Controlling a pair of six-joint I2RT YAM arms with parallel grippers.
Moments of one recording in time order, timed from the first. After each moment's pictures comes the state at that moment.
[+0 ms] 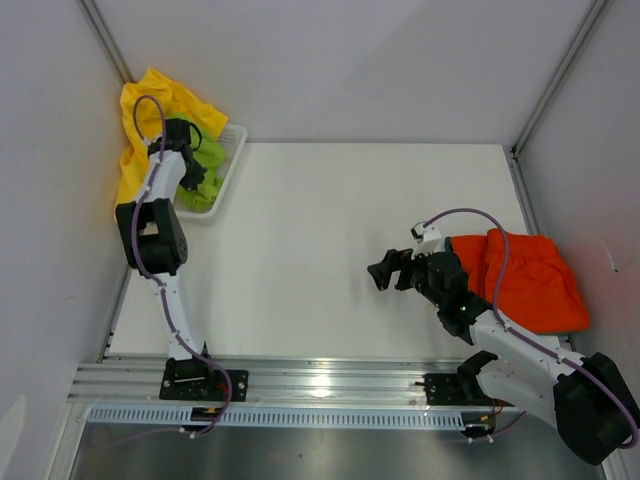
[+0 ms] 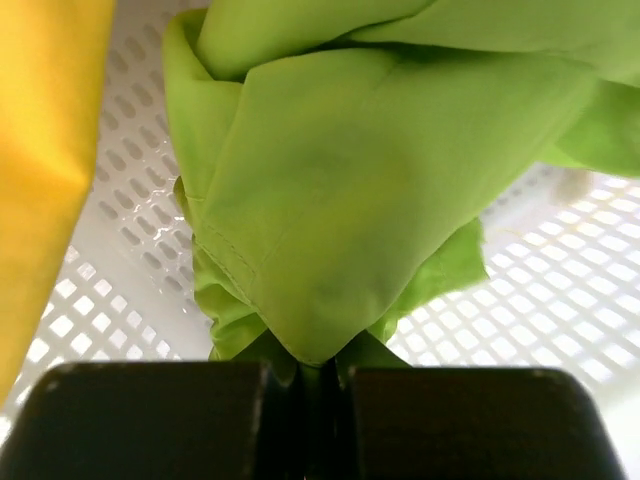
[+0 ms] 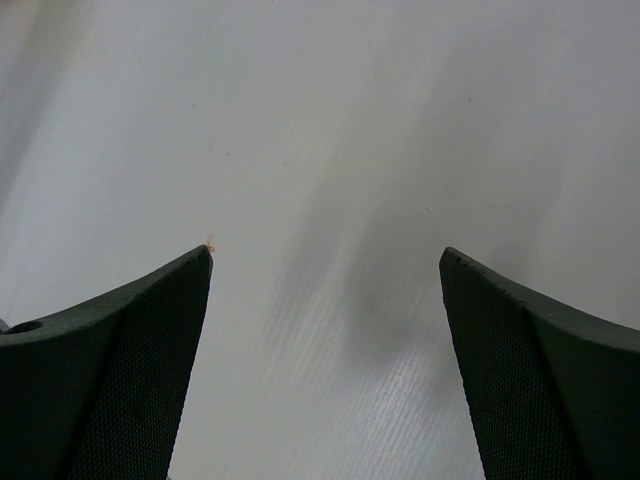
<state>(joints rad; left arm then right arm) 0.14 2.22 1.95 -0.75 -0.24 -0.67 0.57 0.97 0.37 0.29 -0.03 0.39</state>
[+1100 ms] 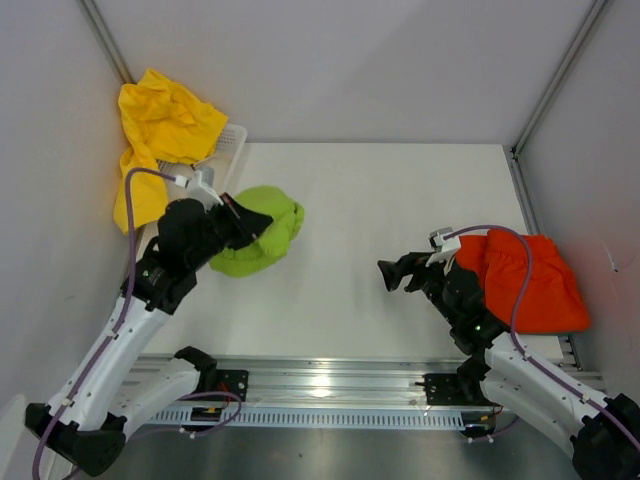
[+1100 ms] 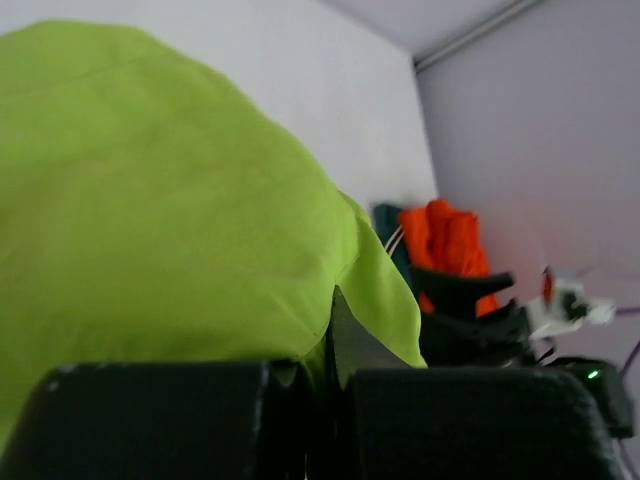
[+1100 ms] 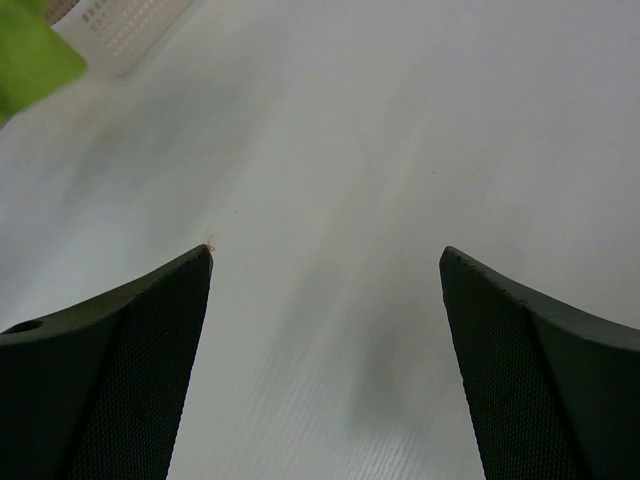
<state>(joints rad) -0.41 0.87 1.06 -0.42 0.07 -0.79 0.61 0.71 0.28 0.32 0.08 0.33</state>
